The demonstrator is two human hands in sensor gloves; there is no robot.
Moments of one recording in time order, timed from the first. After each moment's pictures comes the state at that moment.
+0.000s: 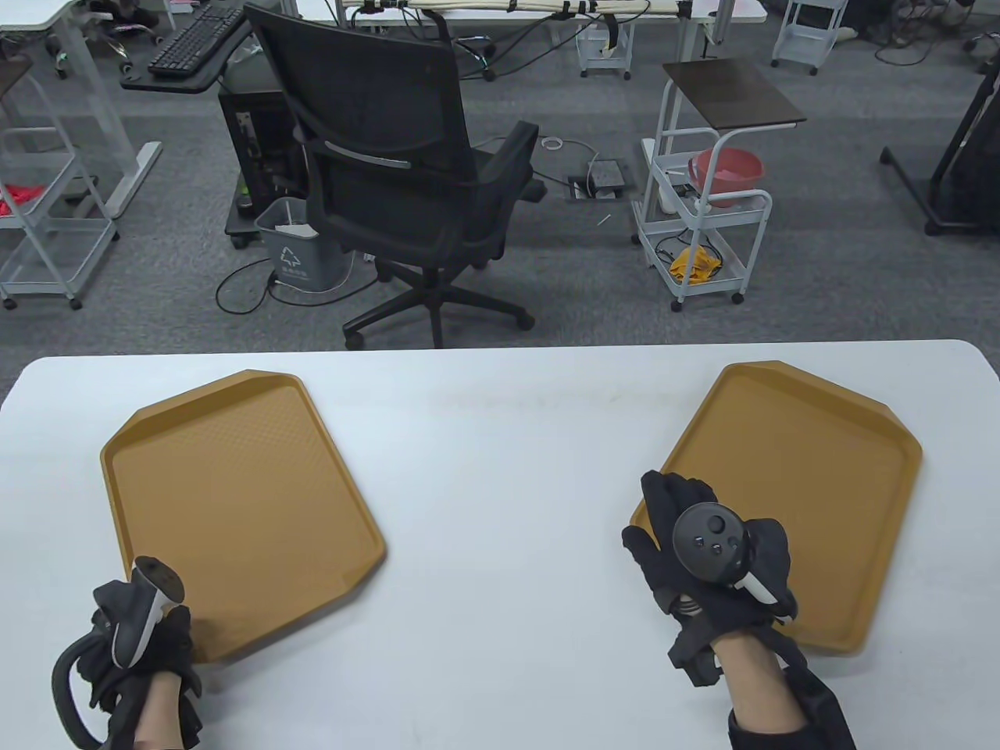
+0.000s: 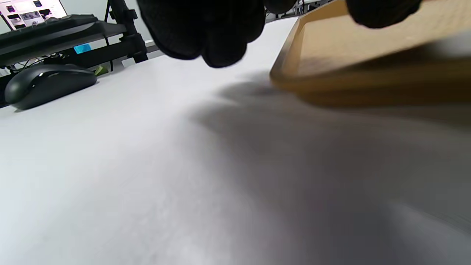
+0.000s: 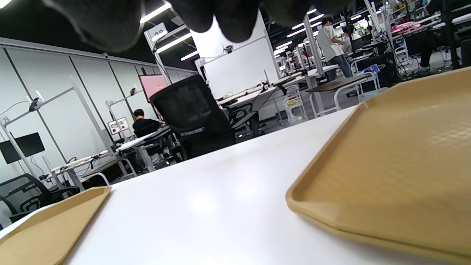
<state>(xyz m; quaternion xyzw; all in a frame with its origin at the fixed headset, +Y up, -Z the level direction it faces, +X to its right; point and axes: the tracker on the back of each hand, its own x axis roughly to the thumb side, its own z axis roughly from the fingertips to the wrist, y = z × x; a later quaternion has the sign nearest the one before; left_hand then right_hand) -0.424 -0.760 -0.320 -0.18 0.42 -0.02 0.89 0.181 -0.647 -0.350 0.08 -0.02 0.97 0.21</state>
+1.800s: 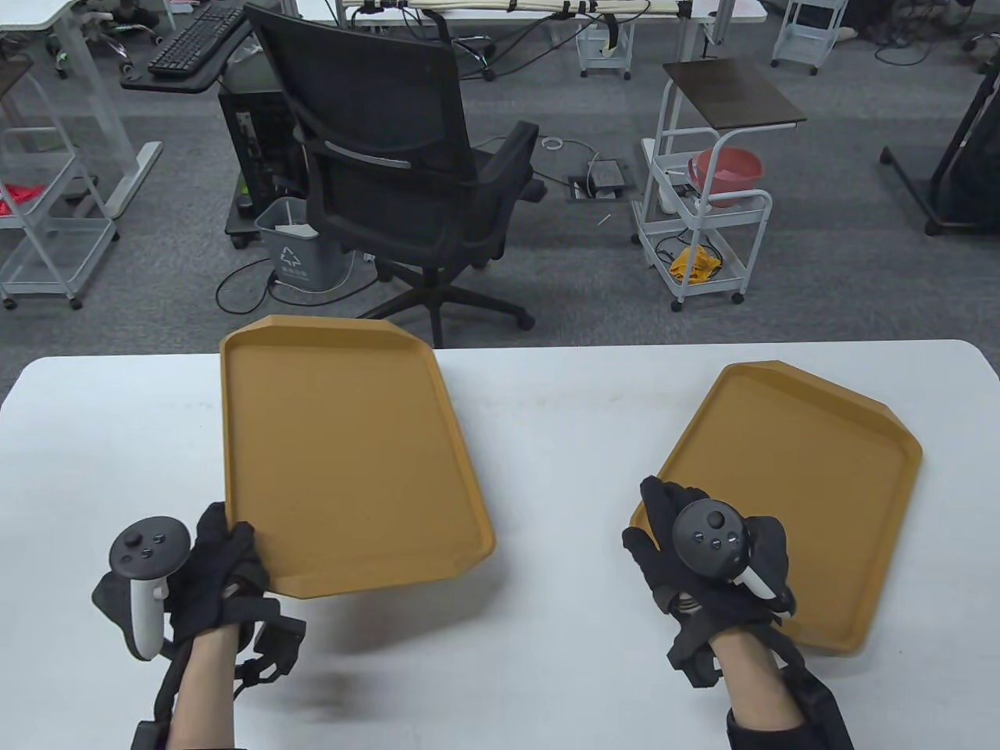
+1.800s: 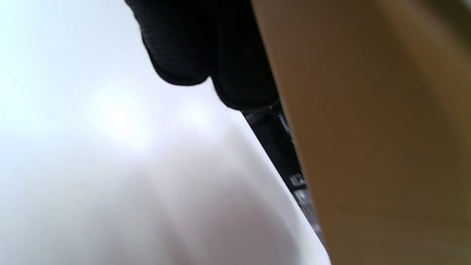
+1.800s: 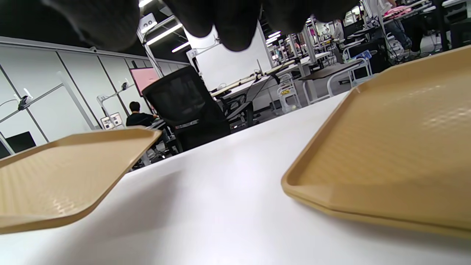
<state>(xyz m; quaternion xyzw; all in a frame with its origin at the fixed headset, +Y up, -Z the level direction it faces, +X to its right) -0.327 -0.673 -0.340 -0.01 0.20 0.47 0.86 0.185 -0.652 -0.354 0.07 0.00 0.97 0.23</state>
